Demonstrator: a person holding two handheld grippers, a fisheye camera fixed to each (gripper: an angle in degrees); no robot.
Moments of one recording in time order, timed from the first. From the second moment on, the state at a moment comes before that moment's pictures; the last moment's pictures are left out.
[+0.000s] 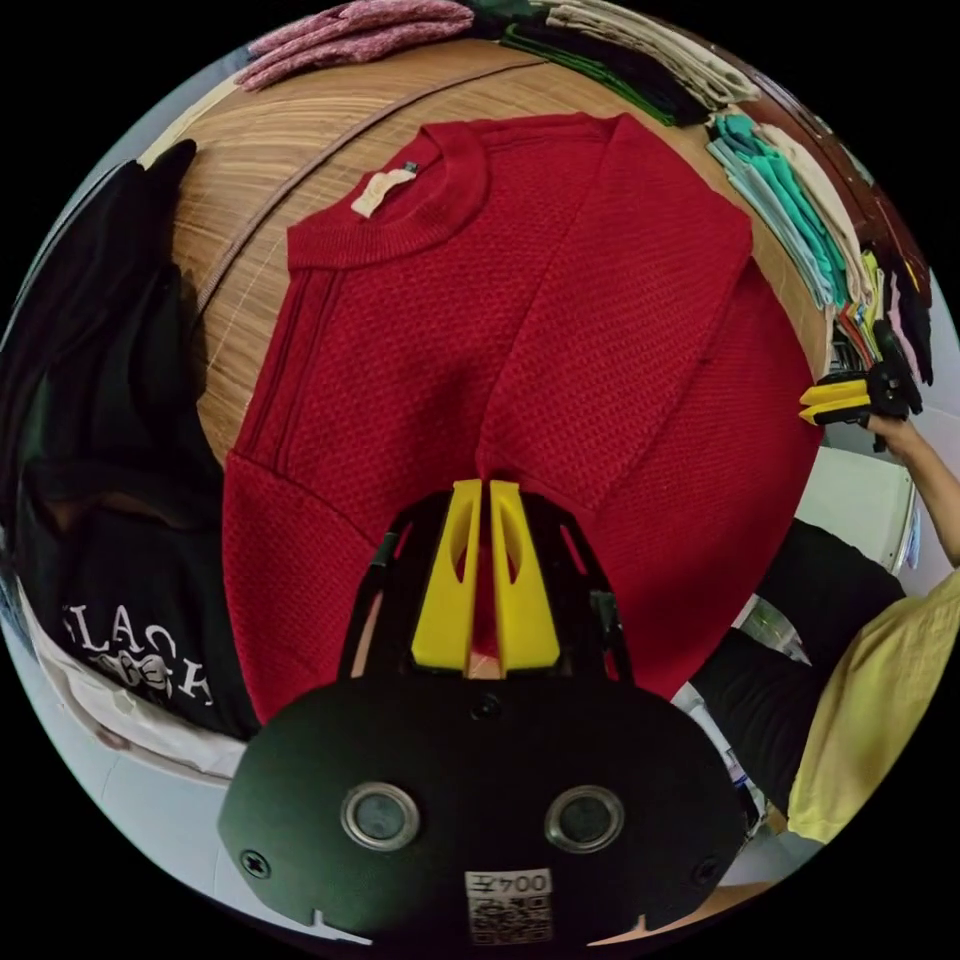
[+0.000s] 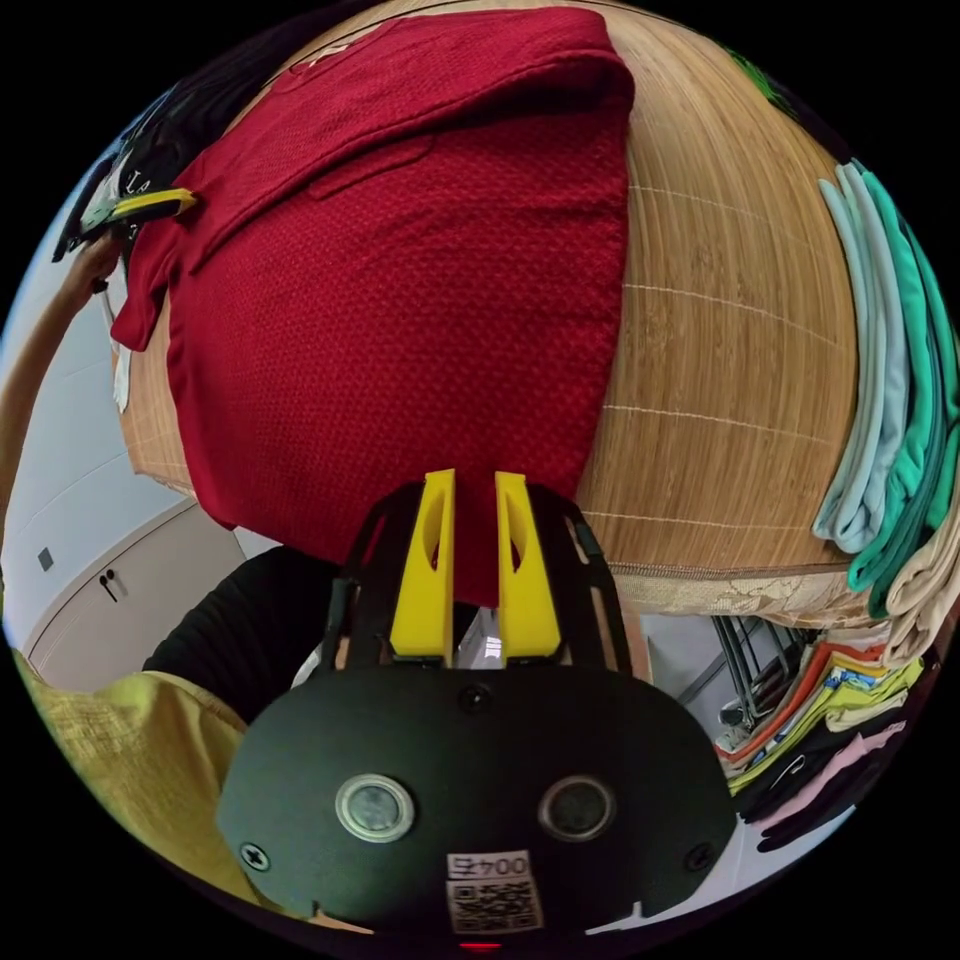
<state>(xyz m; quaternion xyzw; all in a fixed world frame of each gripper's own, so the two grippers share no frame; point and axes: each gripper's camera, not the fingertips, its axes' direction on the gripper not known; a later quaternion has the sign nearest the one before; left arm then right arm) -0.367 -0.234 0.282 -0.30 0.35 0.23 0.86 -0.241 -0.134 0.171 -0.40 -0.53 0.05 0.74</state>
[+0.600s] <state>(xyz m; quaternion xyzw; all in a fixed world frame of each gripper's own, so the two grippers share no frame) -0.446 -0.251 0.299 -0.33 0.34 0.15 0.87 -0.210 -0.110 0.172 -0.38 -0.52 0.06 0.76</state>
